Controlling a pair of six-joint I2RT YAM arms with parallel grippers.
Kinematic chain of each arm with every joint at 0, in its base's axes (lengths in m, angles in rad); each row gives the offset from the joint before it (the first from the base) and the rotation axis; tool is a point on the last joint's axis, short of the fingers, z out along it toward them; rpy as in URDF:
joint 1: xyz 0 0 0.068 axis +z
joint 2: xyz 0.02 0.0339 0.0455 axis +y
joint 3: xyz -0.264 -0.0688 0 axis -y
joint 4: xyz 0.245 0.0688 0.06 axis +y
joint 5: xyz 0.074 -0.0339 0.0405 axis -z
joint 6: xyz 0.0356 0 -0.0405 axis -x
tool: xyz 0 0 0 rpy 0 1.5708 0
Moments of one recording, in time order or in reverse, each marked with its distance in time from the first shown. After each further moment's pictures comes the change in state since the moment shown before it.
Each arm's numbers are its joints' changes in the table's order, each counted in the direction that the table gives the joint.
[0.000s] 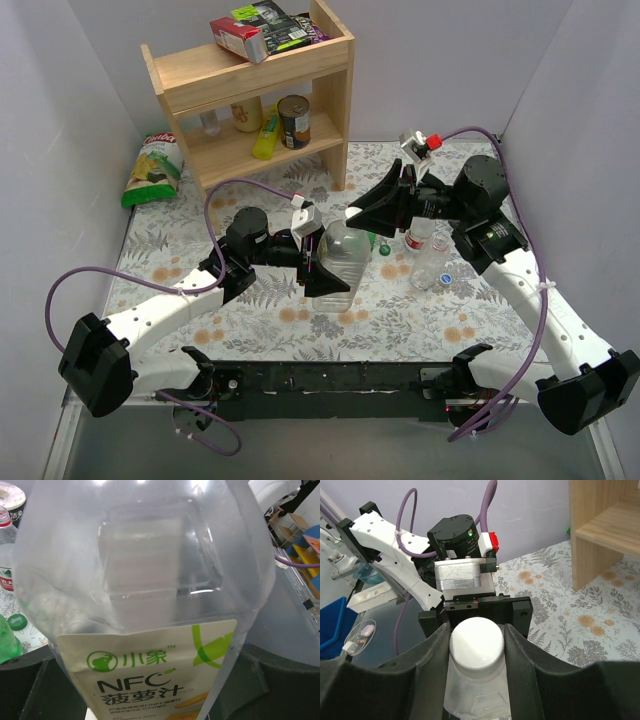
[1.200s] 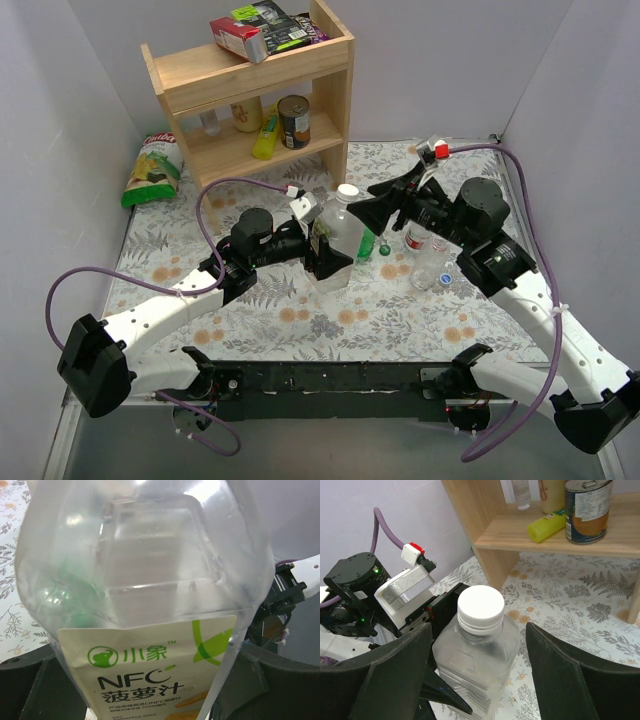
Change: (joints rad) left arm -0.026 -0.008 0.021 0.115 -0.443 -0.039; right arm 0.089 -0.139 -0.059 0.158 0.605 0.088
